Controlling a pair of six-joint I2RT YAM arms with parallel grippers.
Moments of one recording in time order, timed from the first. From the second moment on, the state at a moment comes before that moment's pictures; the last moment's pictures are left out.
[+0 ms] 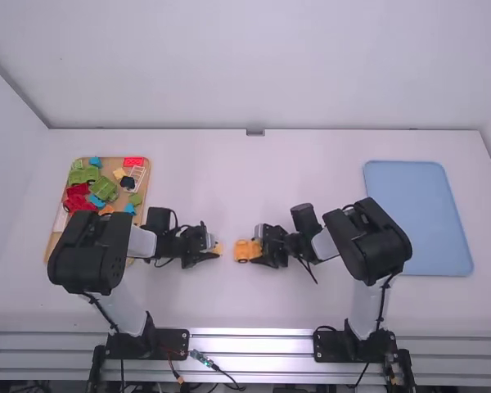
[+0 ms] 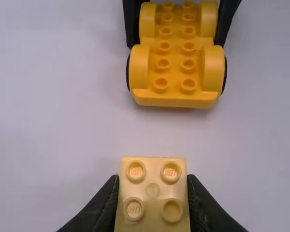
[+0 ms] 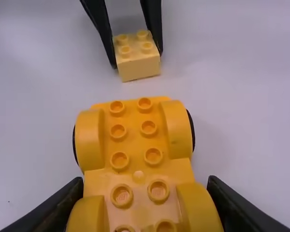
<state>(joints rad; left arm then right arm) 0.01 1.80 0.48 0.14 0.93 1.23 0.40 2.01 0.57 0.49 -0.92 -0.80</state>
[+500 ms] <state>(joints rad) -0.03 1.80 0.61 -0.03 0.99 1.23 0.40 2.01 0.57 0.50 -0.89 -0.79</state>
